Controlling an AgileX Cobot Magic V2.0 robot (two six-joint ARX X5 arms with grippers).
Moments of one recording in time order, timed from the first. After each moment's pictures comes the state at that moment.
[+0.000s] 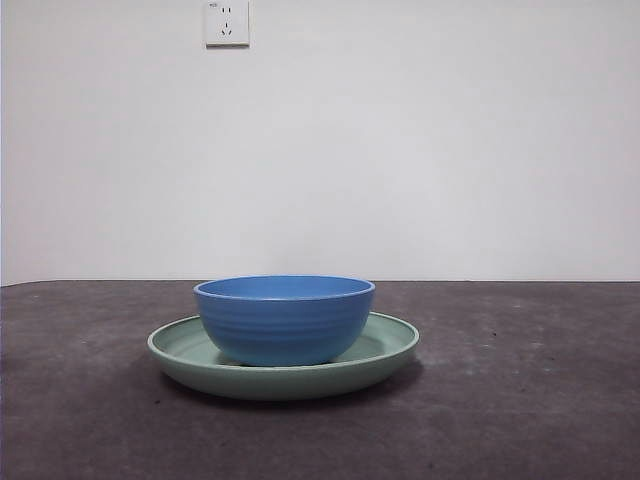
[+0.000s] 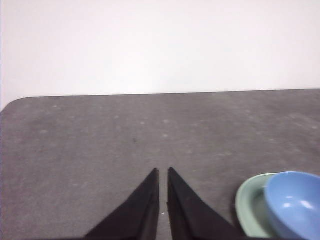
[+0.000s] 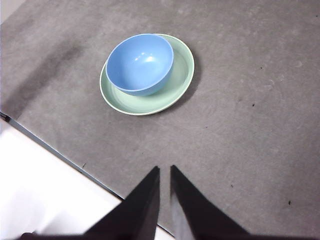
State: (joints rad) left arm 0.02 0.15 0.30 -0.23 0.23 -0.02; right arm 0.59 0.57 1.11 -1.22 -0.13 0.24
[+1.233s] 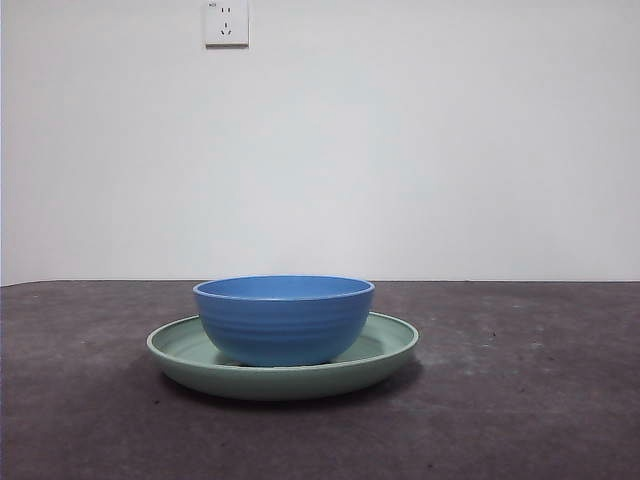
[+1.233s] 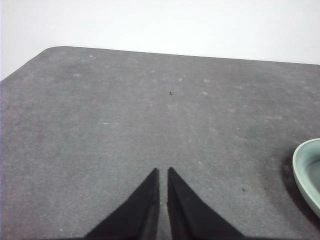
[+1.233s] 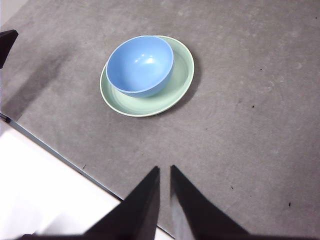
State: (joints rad) left arm -0.02 0.00 0.03 -0.18 0.05 -0.07; right arm 0.59 0.57 1.11 -1.22 -0.13 0.24
